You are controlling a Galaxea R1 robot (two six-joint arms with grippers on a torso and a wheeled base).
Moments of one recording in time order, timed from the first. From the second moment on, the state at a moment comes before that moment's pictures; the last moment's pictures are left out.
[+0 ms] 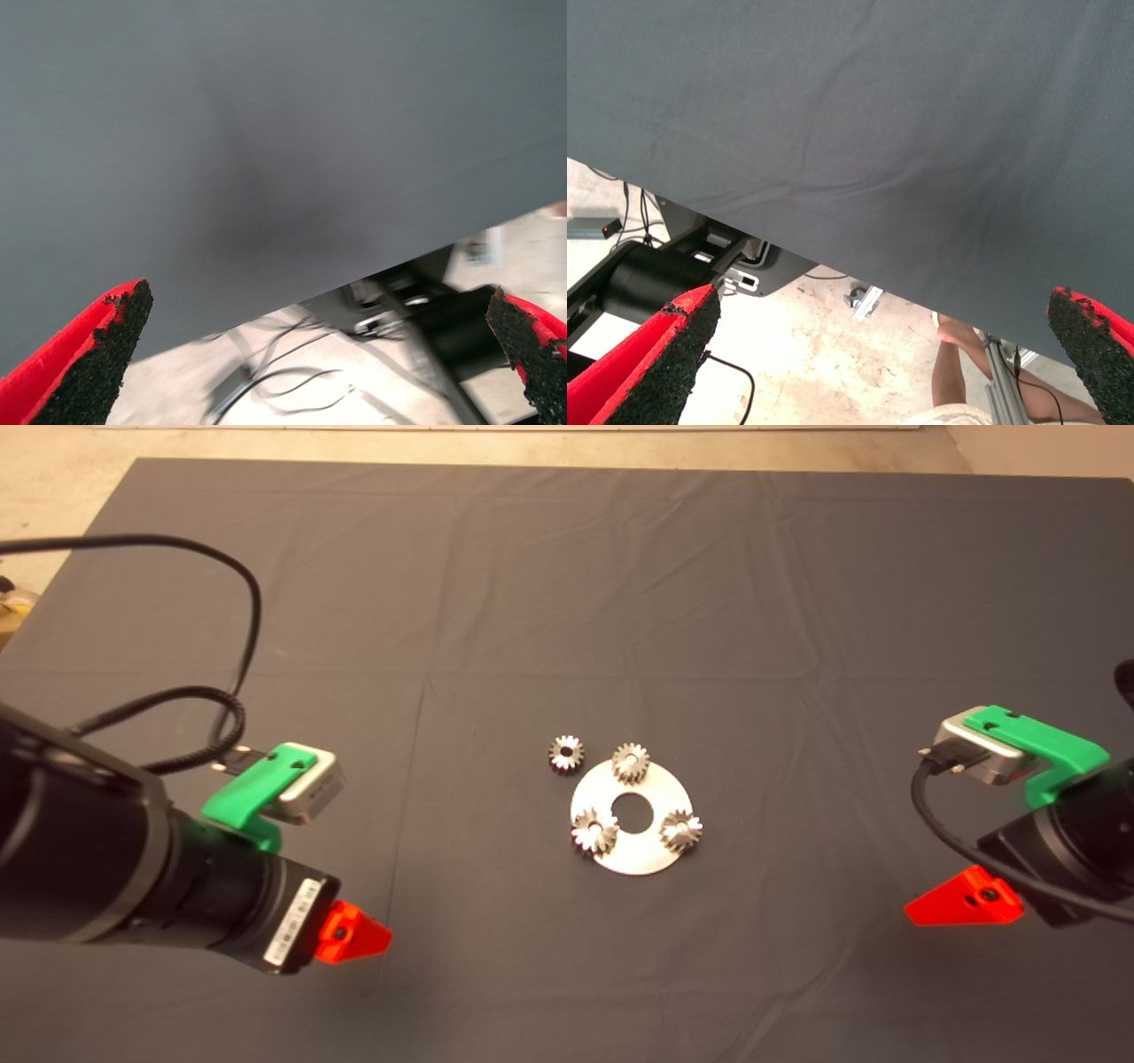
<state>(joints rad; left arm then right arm) -0.60 2.12 -0.36 0.18 1.36 -1.43 0.71 2.14 -0.42 0.12 -1.48 1.38</state>
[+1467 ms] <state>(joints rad) -0.36 2.54 -0.61 0.58 1.32 -1.44 0.71 2.14 -0.42 0.12 -1.48 1.38</state>
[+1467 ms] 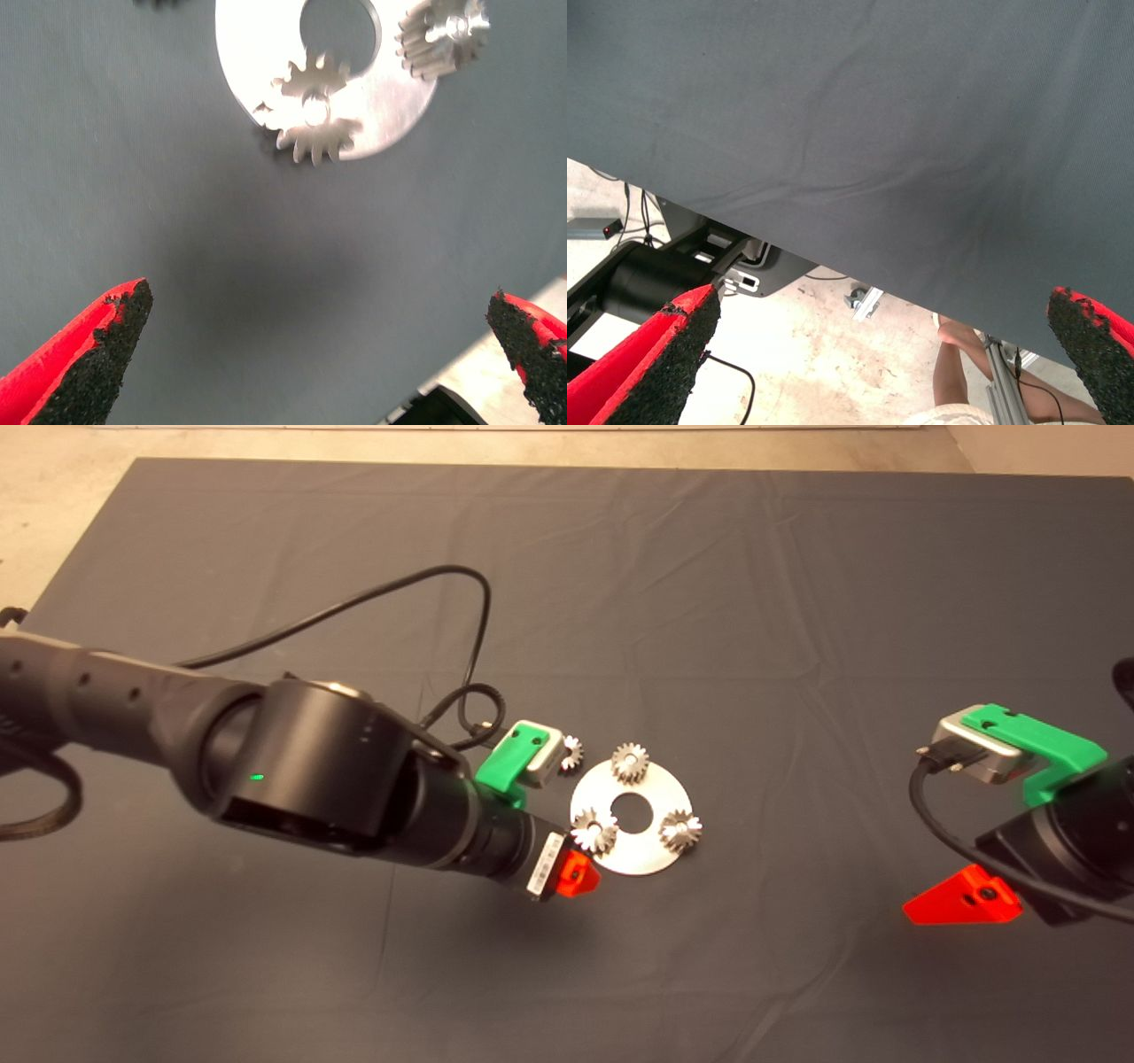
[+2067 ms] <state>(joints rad) -0.34 2.67 -0.67 0.63 1.46 -1.48 0.71 2.14 -0.42 0.12 -1.48 1.38</state>
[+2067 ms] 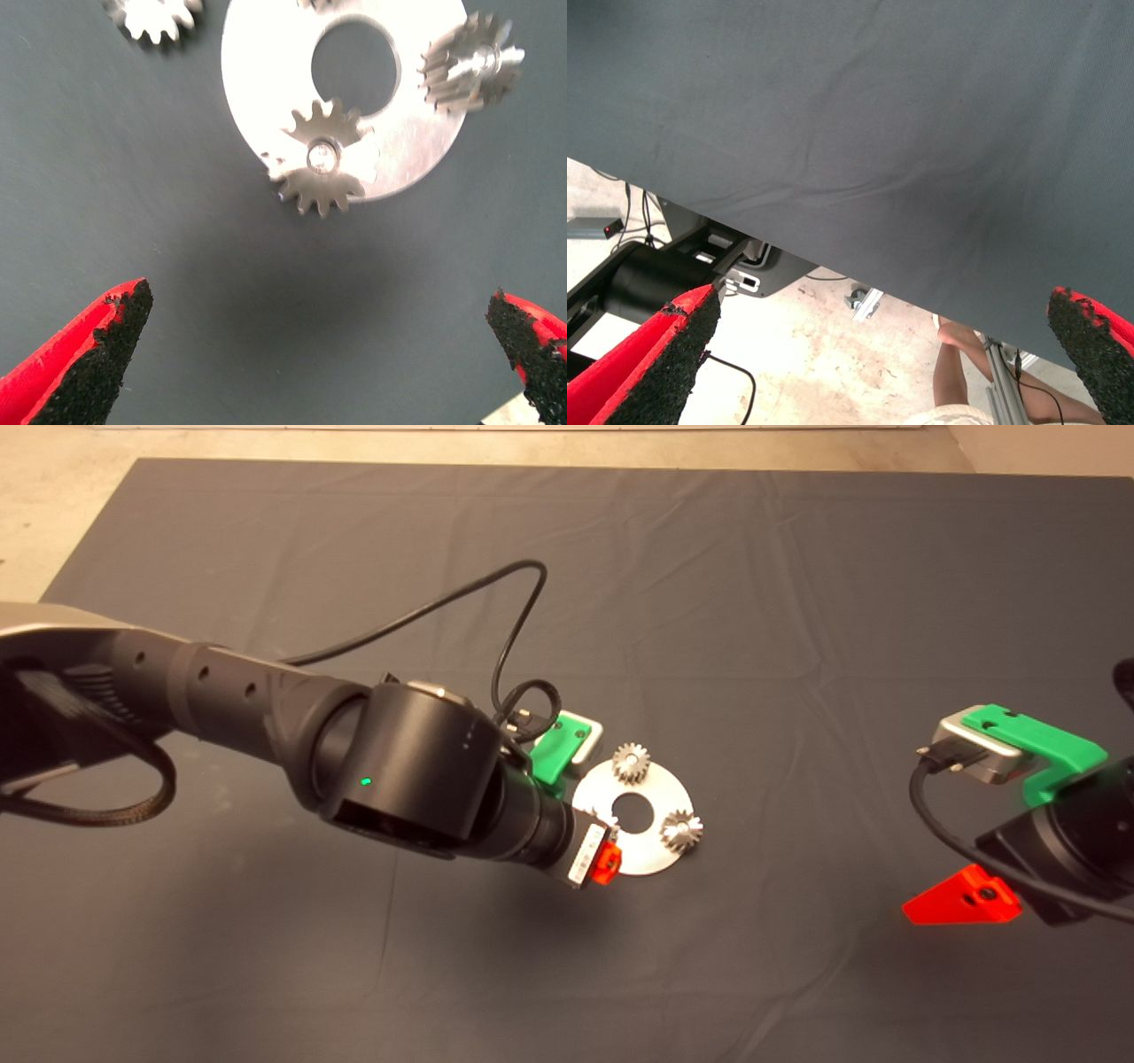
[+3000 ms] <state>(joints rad) -0.24 2.76 -0.77 0.74 1.45 -1.44 0.71 2.14 -0.42 0.12 -1.48 1.38</state>
